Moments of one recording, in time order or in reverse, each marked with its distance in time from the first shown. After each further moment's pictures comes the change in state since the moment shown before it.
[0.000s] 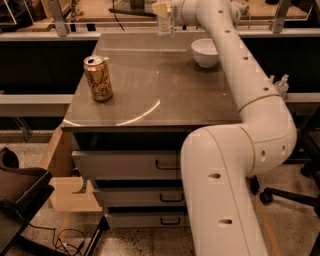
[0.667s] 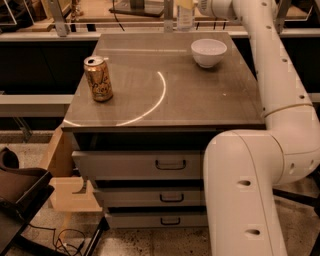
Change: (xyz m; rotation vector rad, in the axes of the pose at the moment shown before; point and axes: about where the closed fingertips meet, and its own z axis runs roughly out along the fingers) arm -0.031 -0.039 -0.075 -0.045 -0.053 -0.026
